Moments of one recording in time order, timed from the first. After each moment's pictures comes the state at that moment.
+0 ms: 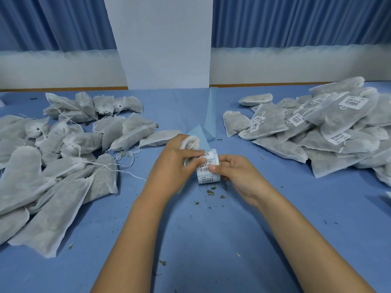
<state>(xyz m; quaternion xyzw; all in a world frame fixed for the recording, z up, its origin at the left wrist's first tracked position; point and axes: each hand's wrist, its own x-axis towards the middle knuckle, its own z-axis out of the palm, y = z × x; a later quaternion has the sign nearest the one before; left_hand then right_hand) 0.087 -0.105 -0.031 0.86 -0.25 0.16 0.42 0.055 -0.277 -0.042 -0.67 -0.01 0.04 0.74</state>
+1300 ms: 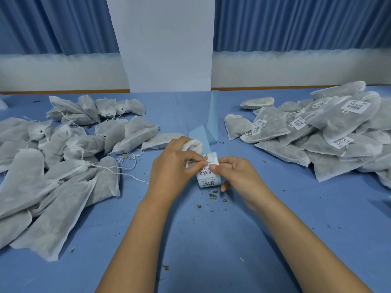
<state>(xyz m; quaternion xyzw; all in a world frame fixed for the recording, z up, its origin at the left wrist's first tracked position) 0.084 -0.105 -0.031 0.87 -0.22 0.22 0.39 0.050 -0.268 -0.036 -0.72 0.03 0.00 0.69</state>
